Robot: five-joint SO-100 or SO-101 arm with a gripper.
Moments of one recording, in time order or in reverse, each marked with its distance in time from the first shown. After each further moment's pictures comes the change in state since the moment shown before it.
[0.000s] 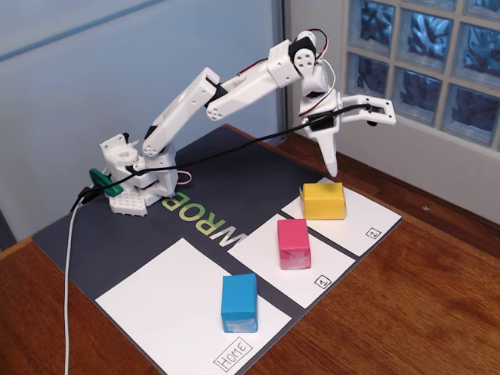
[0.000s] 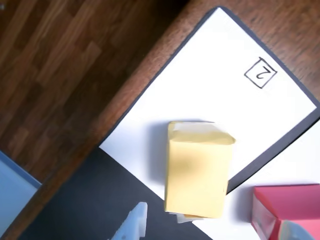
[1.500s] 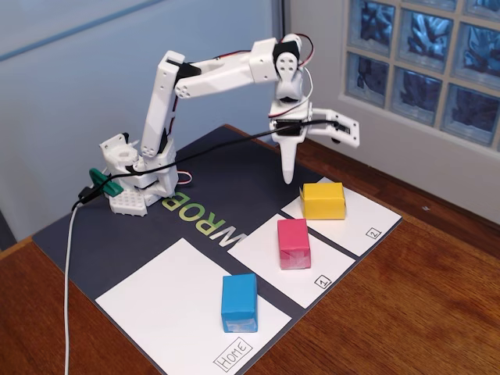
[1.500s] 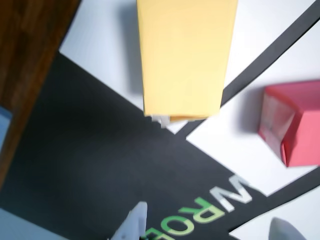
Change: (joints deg) arm 4.1 24.2 40.3 -4.2 -0.3
